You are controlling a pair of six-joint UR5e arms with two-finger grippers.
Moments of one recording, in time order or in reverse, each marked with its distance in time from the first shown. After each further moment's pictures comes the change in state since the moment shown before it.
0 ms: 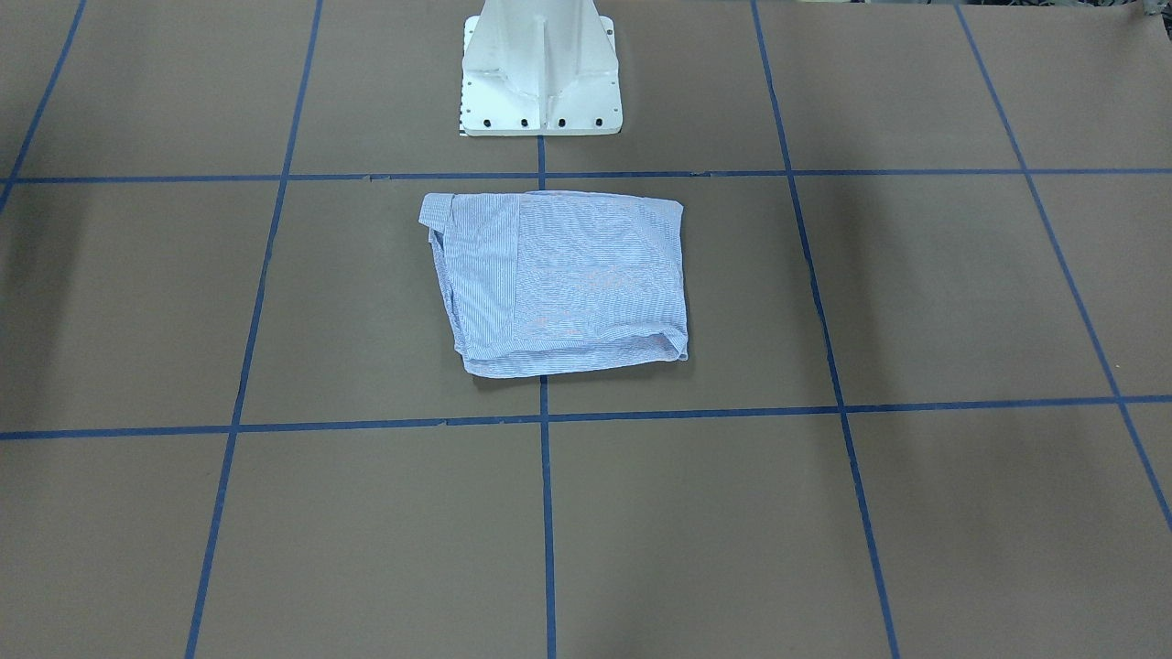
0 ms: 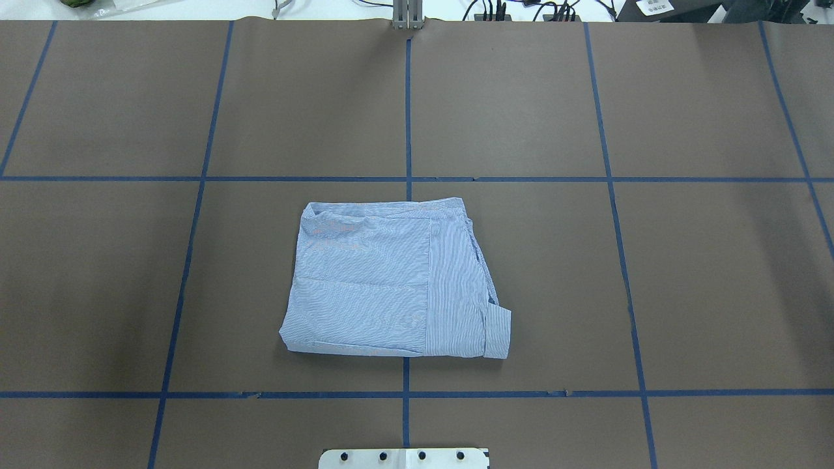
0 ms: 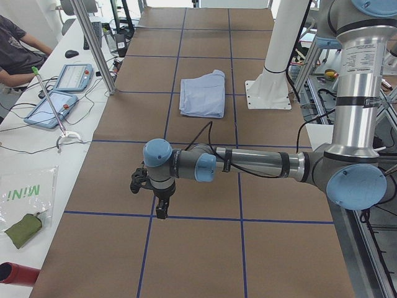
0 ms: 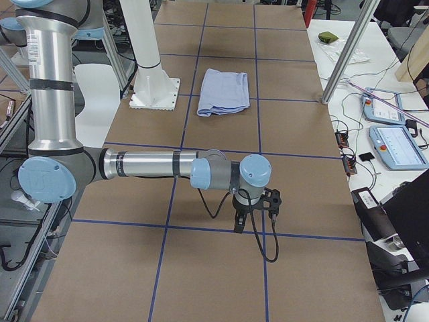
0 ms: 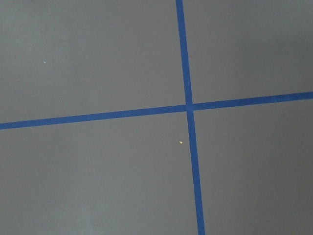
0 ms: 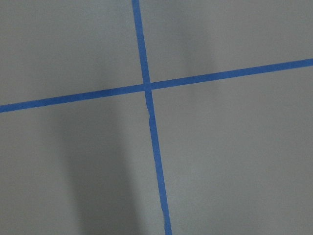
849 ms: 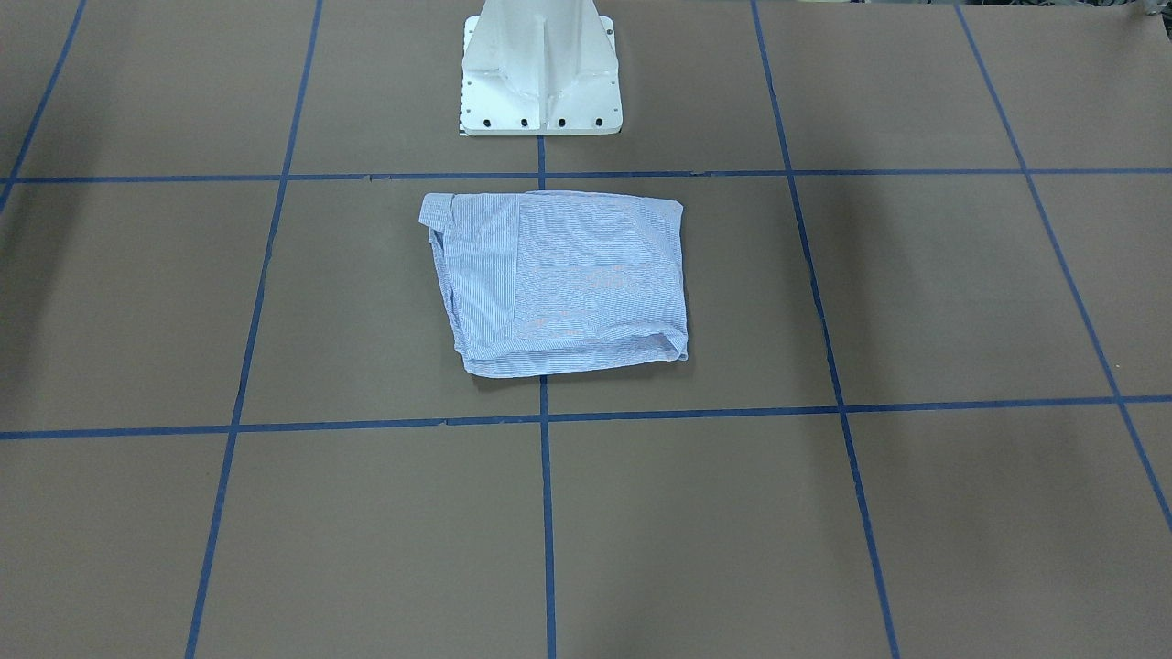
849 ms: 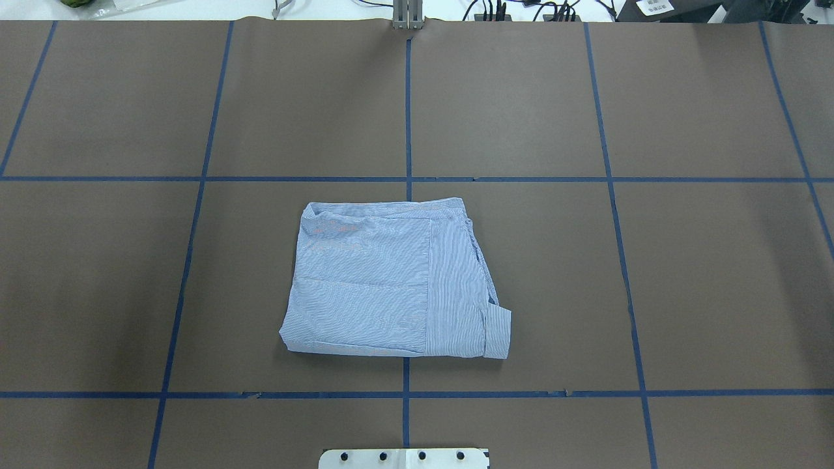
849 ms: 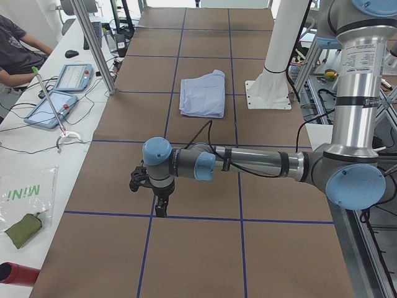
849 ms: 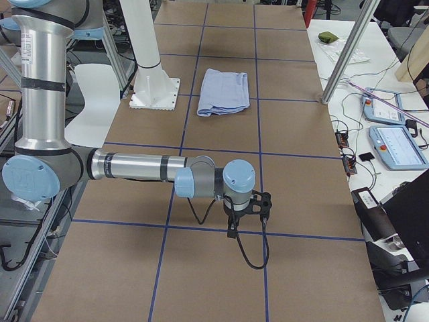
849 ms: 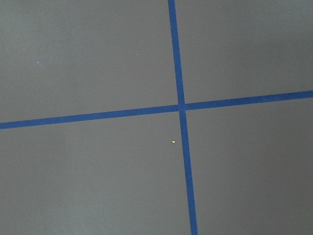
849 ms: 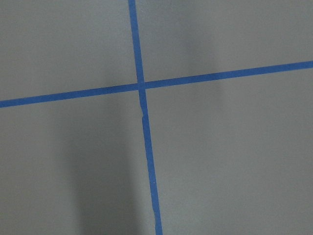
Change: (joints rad) left arm 0.000 -0.004 -0.004 0.001 -0.003 0.000; right arm 0.018 -0.059 0.026 0.095 0.001 0.016
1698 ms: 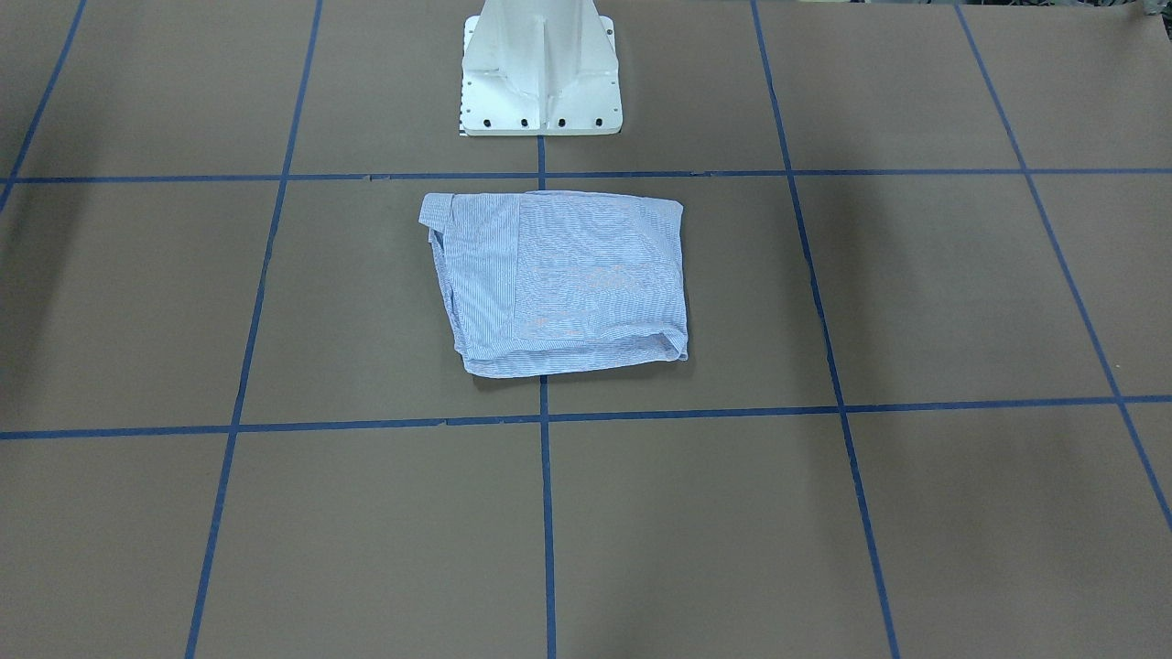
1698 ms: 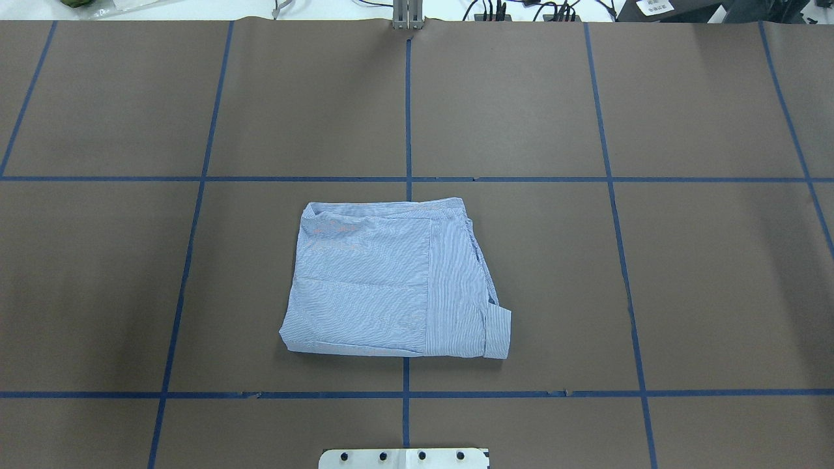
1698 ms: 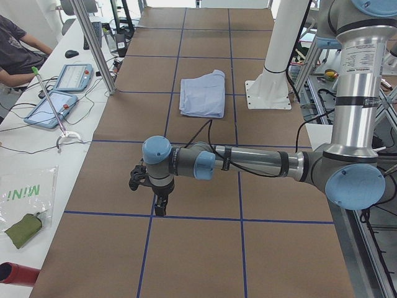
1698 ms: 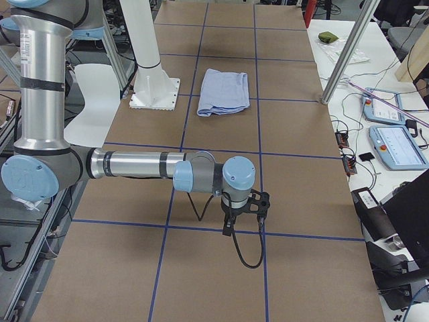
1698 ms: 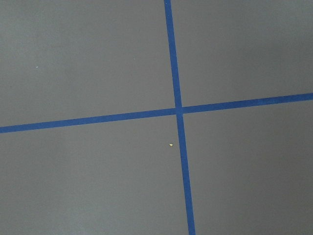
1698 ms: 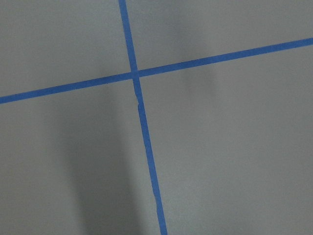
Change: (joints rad) left arm 0.000 -0.002 -0.003 0.000 0.000 0.000; right arm 0.011 -0.006 0.033 -0.086 0.003 0.003
